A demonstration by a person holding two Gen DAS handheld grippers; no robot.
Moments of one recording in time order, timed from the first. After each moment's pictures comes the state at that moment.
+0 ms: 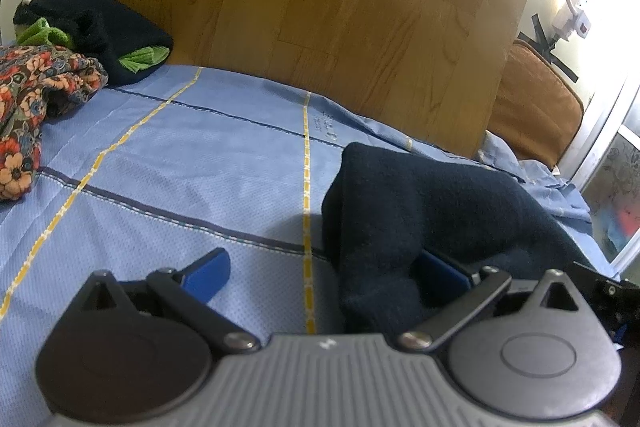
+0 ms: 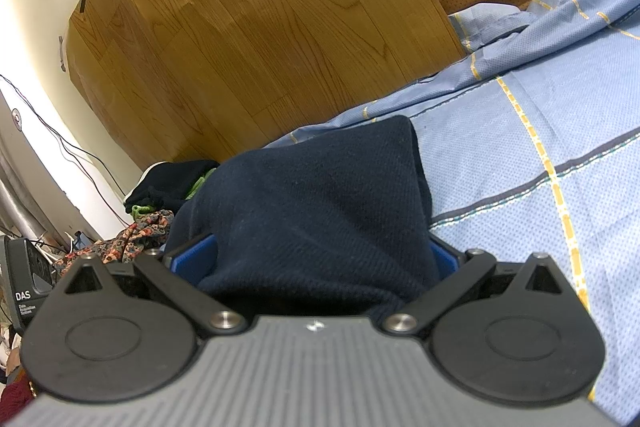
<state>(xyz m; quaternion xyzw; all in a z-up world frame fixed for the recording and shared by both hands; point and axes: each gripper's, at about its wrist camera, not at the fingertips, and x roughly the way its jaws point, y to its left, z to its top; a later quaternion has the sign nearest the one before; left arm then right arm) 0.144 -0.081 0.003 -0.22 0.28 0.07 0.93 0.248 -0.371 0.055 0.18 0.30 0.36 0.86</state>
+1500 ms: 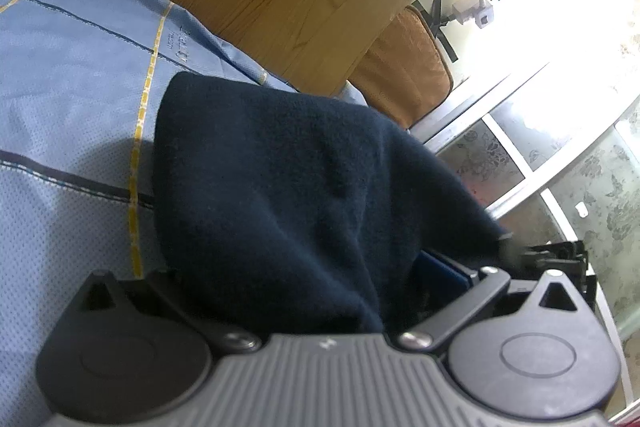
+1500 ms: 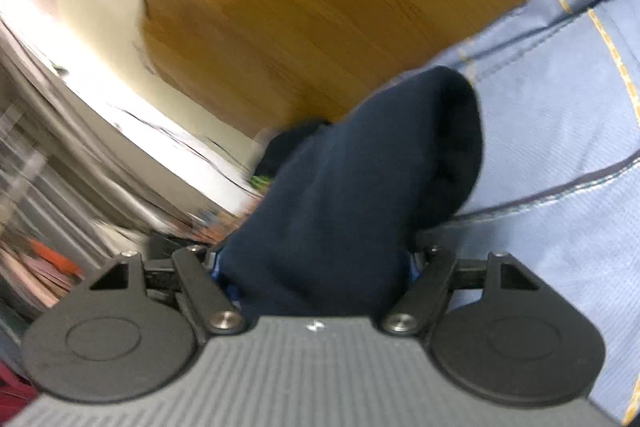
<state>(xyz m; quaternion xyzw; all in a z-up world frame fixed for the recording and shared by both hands) 0.179 -0.081 -0.008 -0.36 0.31 -0.19 0.86 0.275 -0.363 0.070 0.29 0.38 0.52 0.71</state>
